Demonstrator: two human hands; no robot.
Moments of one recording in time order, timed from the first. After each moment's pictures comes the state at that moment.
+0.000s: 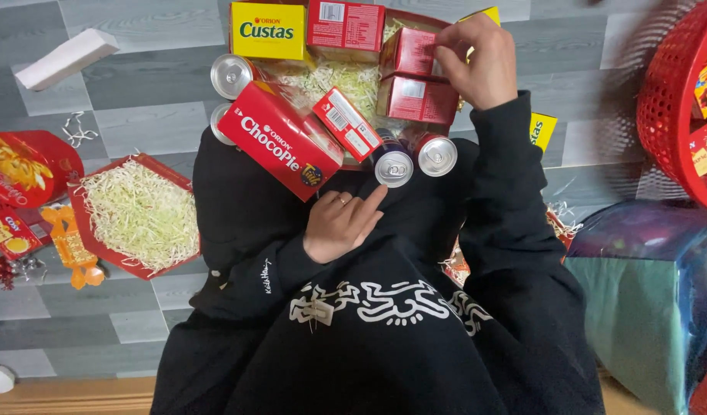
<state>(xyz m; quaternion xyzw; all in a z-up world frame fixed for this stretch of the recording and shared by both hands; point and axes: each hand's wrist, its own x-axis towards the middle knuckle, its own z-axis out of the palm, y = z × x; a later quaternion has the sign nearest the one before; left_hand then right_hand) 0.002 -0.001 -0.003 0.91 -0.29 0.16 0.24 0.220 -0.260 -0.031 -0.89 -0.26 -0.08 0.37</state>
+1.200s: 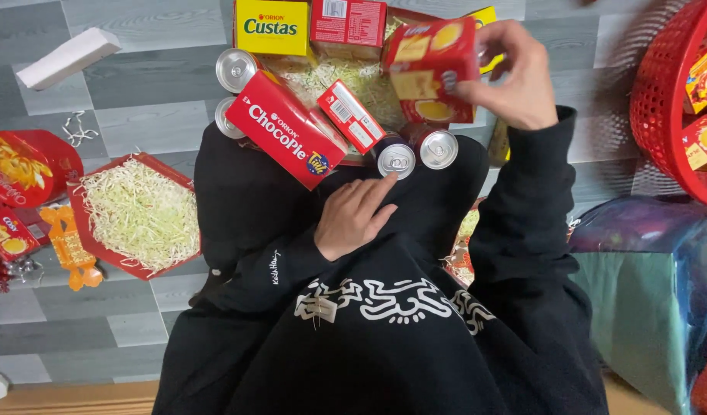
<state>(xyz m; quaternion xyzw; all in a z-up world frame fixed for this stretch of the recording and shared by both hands) 0.003 -0.015 0.008 0.89 -0.24 0.09 0.38 0.190 -0.293 0.018 -0.85 -0.19 0.07 0.49</state>
